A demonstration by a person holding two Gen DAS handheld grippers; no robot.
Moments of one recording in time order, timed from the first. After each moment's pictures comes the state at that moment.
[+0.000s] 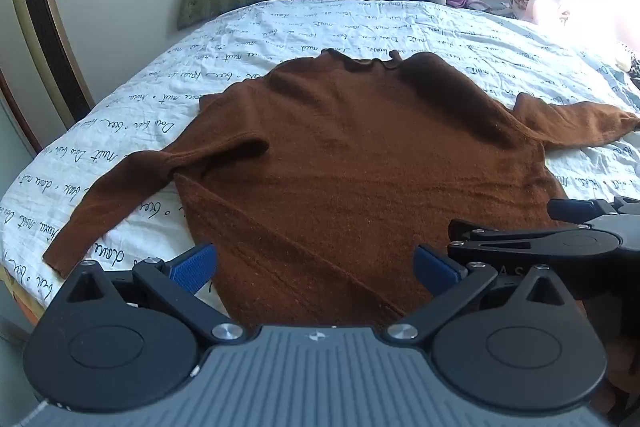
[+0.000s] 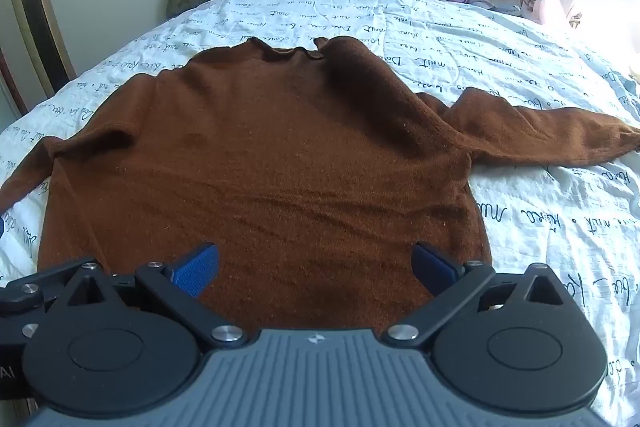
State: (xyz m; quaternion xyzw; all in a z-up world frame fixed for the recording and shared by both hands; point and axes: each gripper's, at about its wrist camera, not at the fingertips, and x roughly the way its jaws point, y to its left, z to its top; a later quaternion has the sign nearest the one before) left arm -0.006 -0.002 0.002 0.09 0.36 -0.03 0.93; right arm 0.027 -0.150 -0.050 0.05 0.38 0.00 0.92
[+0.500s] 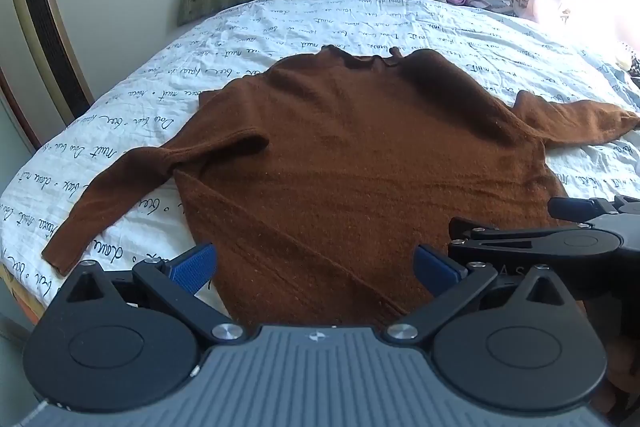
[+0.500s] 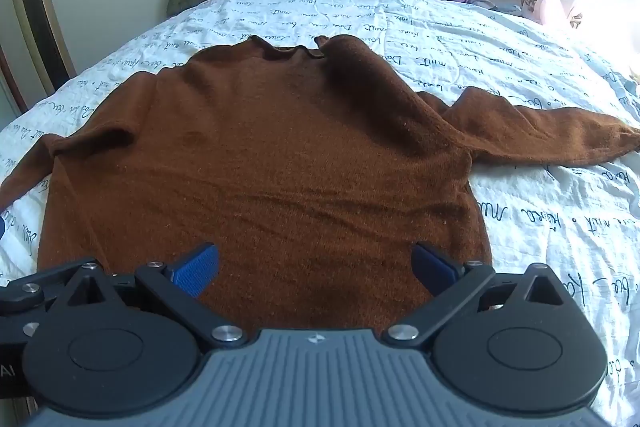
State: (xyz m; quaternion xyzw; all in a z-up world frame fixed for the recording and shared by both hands) left arm 0.000 -0.001 -0.004 0.08 0.38 -0.04 0.92; right arm 0.027 -0.151 -0.051 0.05 0.39 0.00 0.92
